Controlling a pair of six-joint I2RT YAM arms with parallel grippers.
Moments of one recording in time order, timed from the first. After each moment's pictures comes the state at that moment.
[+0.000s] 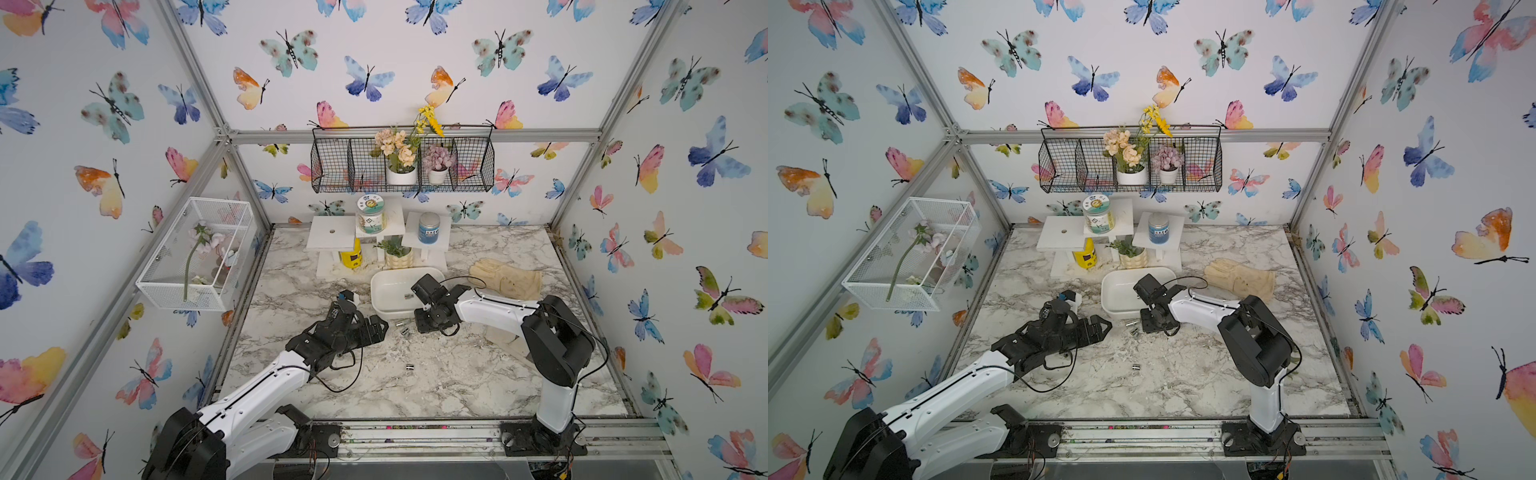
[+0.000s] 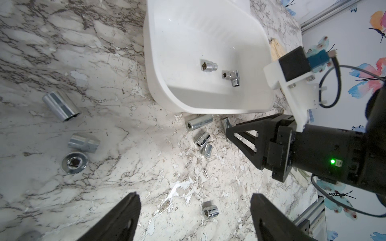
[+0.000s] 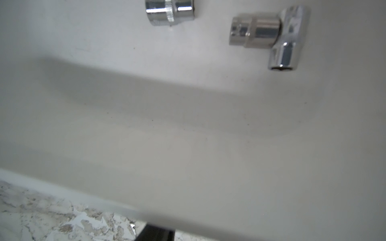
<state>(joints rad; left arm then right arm) -0.60 1.03 0.57 -0.27 0.15 -0.77 0.81 1.89 1.24 -0.58 0.04 0.52</state>
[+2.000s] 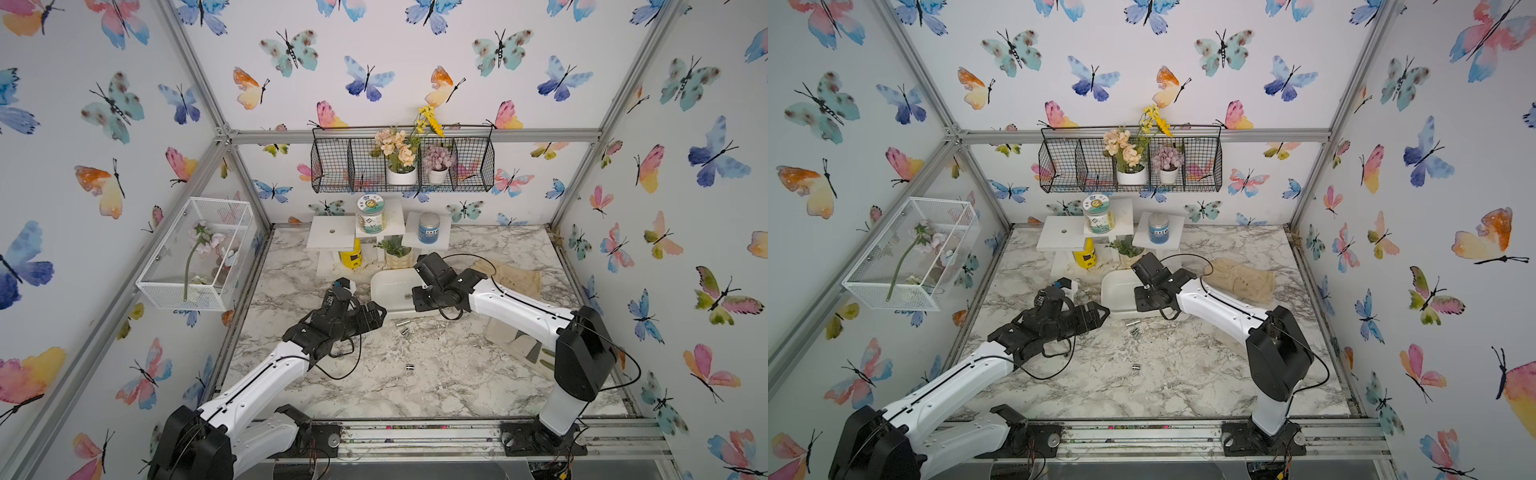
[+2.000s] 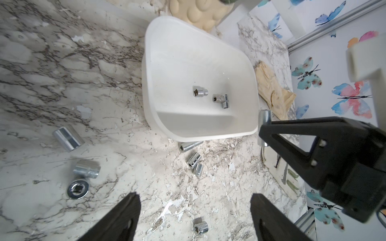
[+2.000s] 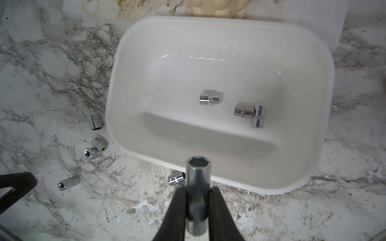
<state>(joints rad) -0.51 1.06 0.66 -0.28 0.19 -0.75 0.82 1.78 1.41 -0.66 0.08 0.48</state>
